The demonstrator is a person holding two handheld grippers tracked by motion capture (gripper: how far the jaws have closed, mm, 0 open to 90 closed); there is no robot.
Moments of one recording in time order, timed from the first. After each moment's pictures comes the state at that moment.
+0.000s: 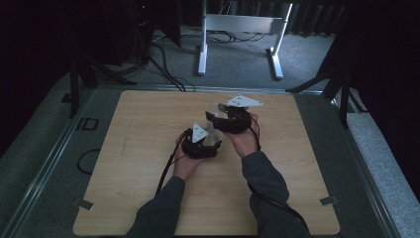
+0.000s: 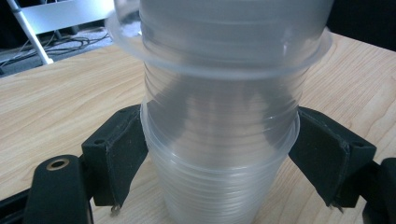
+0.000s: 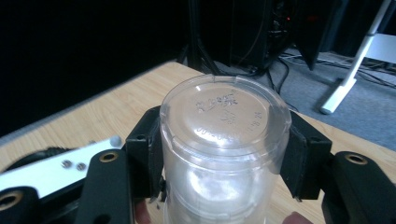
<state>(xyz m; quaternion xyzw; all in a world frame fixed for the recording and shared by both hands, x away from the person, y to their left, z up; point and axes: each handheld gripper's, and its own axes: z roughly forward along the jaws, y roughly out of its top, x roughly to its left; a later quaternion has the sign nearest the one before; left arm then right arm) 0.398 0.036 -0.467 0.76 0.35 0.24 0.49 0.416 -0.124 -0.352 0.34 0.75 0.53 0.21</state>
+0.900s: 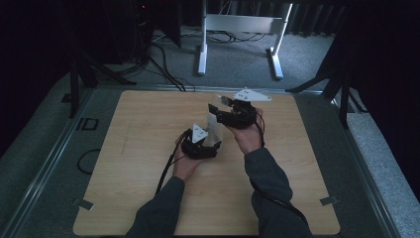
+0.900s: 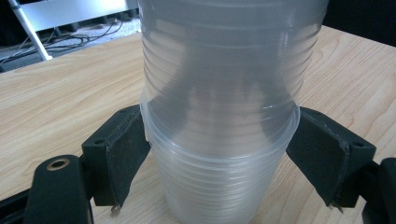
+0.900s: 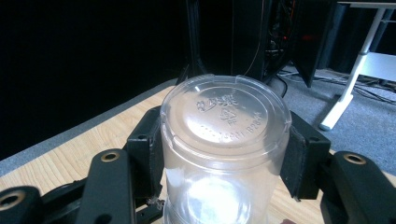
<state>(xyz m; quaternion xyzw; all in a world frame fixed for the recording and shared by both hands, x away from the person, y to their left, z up) 0.398 0.037 -0.469 0.76 0.36 0.24 0.48 0.410 -0.132 -0.326 0.33 0.73 0.55 0.21</state>
